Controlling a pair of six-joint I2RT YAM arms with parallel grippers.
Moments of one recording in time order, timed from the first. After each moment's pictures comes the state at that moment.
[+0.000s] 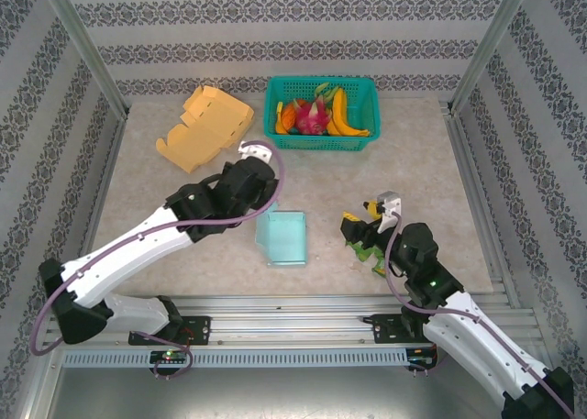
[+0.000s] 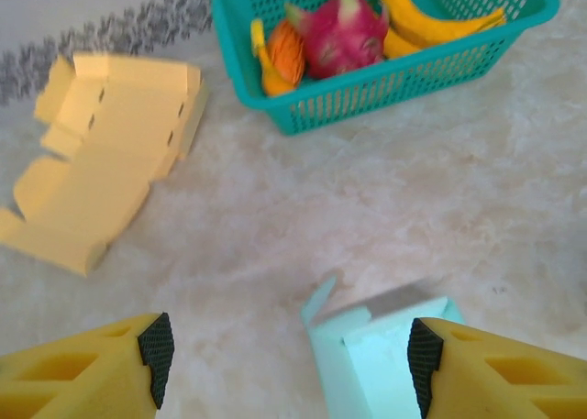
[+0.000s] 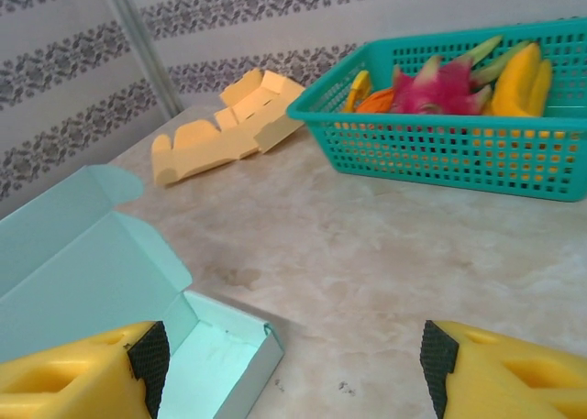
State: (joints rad) left arm -0.89 1.27 1.32 -0.83 -0.58 -0.35; right arm 0.51 0.51 0.26 0.08 -0.09 0.26
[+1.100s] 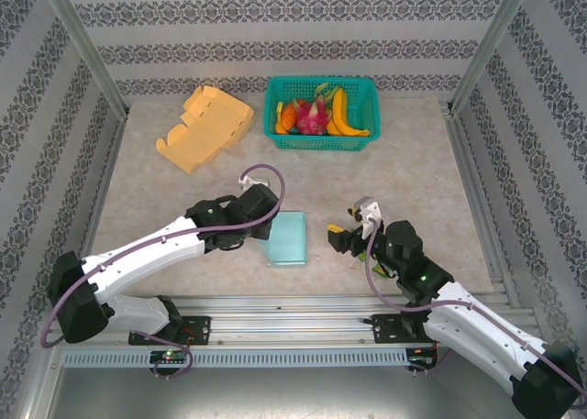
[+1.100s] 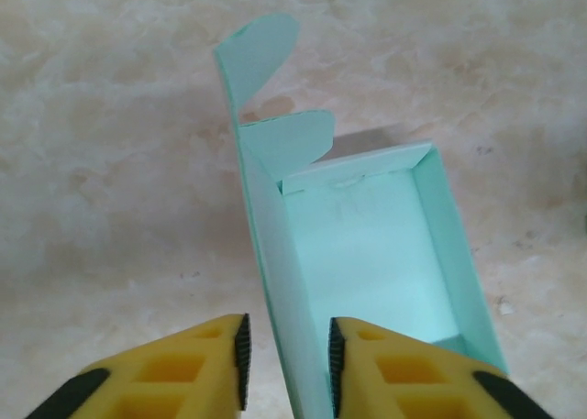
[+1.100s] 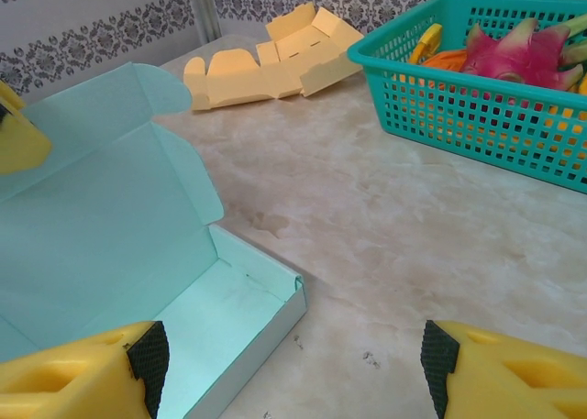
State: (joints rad) left arm -0.88 1.31 1.08 -0.80 -0.36 -0.62; right arm 0.63 0.62 0.27 0.10 -0.09 0.12
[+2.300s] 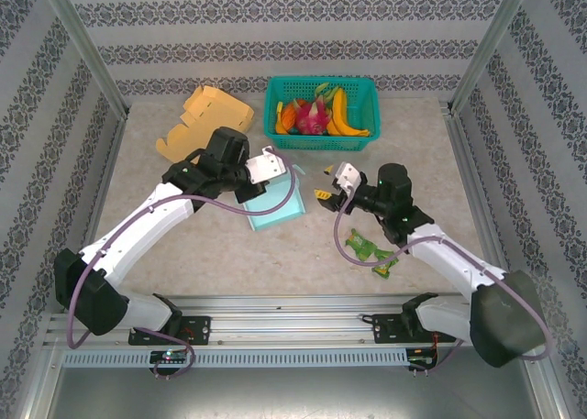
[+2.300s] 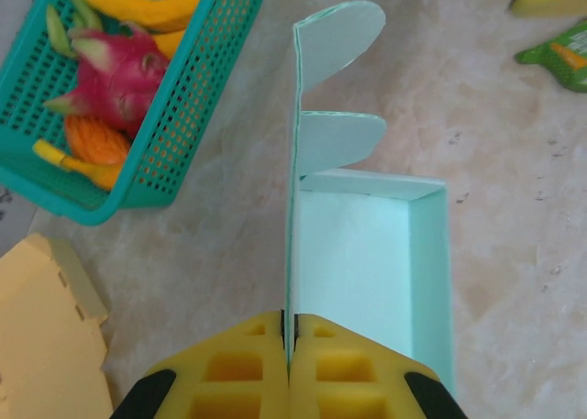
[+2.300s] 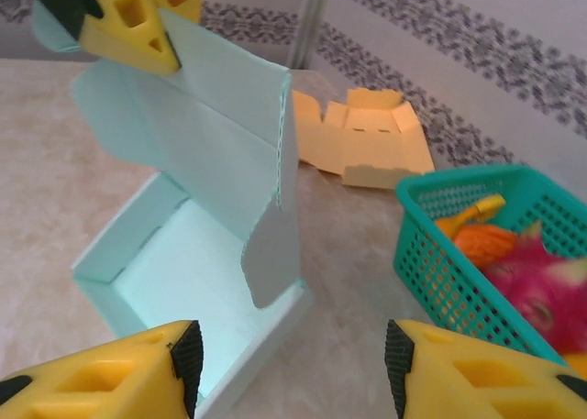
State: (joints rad) left arm -0.54 1.38 1.29 -0.67 0.18 0.71; right arm 0.38 1.20 0.64 0.28 -0.61 -0.45
